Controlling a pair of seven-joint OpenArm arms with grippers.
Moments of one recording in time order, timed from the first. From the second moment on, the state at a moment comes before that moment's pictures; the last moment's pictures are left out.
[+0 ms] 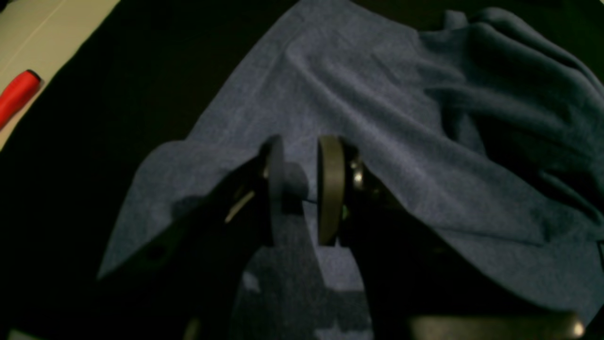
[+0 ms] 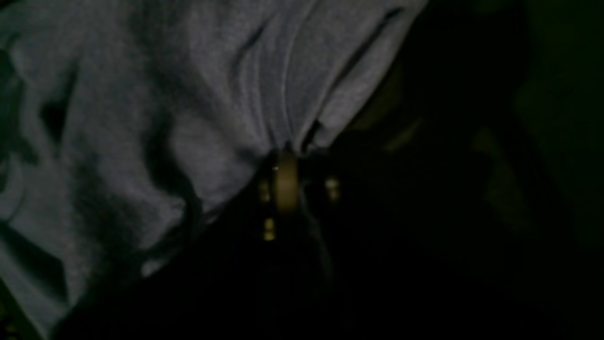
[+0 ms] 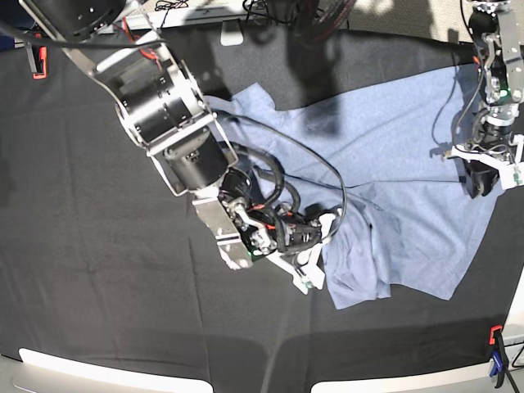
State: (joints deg) left arm 13.1 -16.6 -17.1 84.2 -22.6 -11.5 6.5; right arm 38.2 -8.8 -27.9 34.4 24.8 24.6 -35.9
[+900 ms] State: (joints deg) left arm 13.1 -16.6 -17.1 84.2 -22.6 -11.5 6.7; right arm 37.9 5.1 -10.0 48.1 -11.5 17.9 -37.9
